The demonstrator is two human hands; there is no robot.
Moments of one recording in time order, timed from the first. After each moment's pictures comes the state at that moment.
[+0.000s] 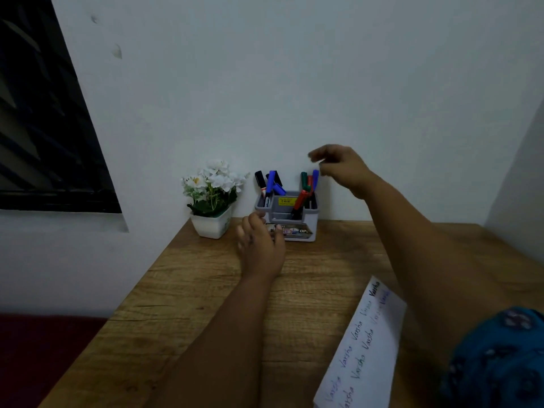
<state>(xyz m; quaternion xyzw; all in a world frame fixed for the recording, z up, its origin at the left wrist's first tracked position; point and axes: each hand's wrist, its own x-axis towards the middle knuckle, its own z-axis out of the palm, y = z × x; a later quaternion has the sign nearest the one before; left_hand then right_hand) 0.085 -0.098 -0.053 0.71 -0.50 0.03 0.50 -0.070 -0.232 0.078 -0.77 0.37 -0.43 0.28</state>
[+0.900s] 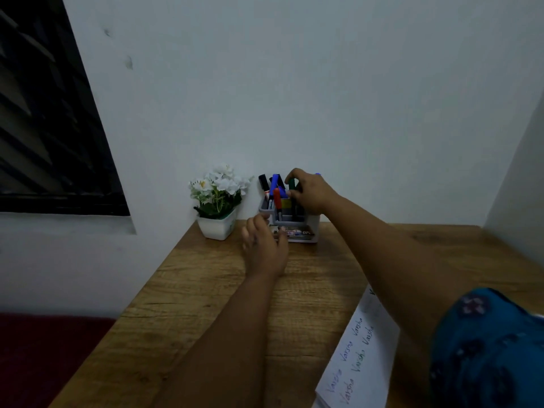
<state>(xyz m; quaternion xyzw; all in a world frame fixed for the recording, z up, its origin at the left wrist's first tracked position) 0.087 -0.098 -0.055 0.70 -0.51 0.05 0.49 -0.014 -0.211 0.047 -0.86 0.41 -0.28 0.13</state>
